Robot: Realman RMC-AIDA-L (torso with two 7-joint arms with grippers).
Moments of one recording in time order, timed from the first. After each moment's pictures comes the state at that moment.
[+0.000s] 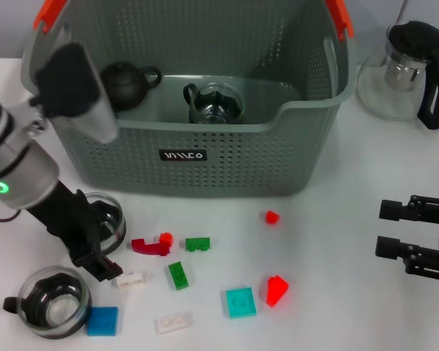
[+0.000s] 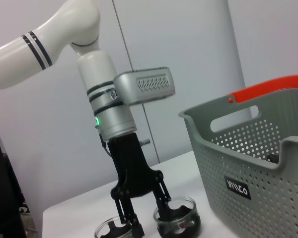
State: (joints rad) left arm -0.63 -2.17 1.12 1.31 2.80 1.82 -2.04; right arm 0.35 2.07 -0.58 -0.79 -1.98 -1.91 1.33
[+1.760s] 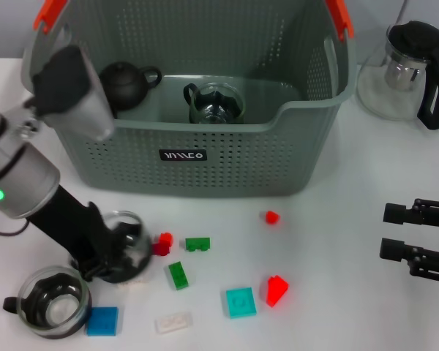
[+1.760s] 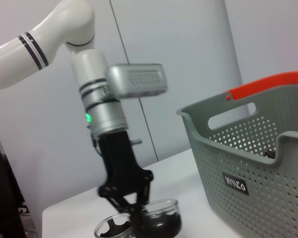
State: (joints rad) left arm -0.63 -2.16 1.04 1.32 2.68 1.93 -2.02; right arm 0.34 2.06 -0.58 -0.78 -1.98 -1.92 1.33
